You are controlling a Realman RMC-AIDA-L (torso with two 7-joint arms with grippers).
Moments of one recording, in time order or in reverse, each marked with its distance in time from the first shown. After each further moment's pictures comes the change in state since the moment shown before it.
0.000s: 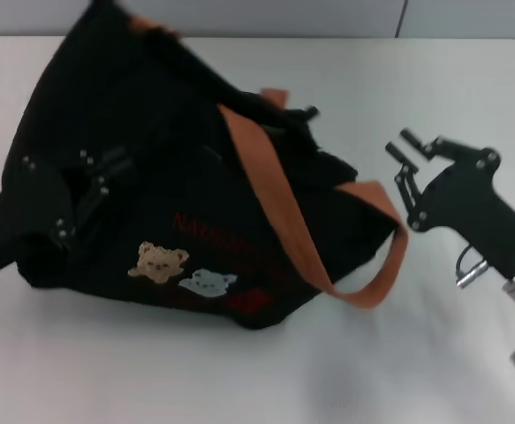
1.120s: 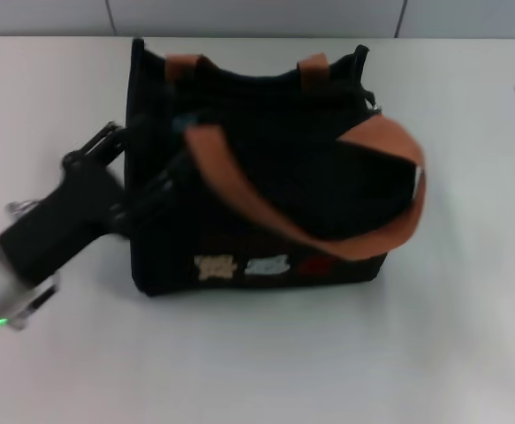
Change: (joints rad) left arm -0.099 -0.018 -0.173 -0.374 0.027 -0.031 0.253; right arm -0.027 -0.014 0.127 -0.379 -0.023 -0.372 1.094
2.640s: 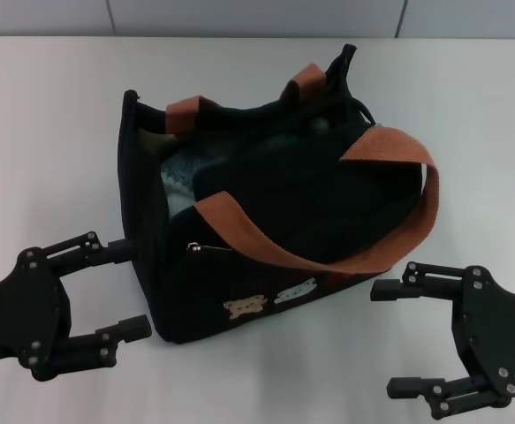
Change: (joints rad) left arm 0.110 0.089 0.129 0.341 0.260 0.254 -0.195; right arm 0.067 -0.037 -0.730 -0.159 -0.119 -0.129 0.074
